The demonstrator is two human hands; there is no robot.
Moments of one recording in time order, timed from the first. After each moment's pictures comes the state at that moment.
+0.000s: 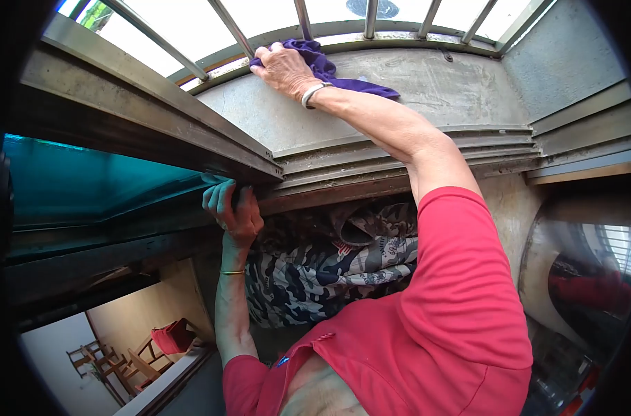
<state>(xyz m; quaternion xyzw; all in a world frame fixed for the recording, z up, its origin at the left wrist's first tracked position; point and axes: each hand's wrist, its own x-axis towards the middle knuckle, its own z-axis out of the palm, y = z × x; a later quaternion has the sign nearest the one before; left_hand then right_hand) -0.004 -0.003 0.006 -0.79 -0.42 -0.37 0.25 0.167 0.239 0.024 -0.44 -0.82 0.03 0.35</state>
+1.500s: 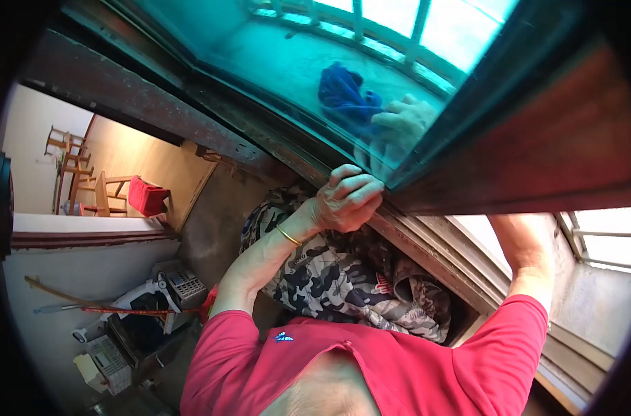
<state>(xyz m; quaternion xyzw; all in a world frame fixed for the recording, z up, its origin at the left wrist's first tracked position) -0.011 -0.008 0.012 -0.77 -0.41 -0.42 0.25 0.100 0.191 0.063 -0.06 -0.98 0.12 0.11</state>
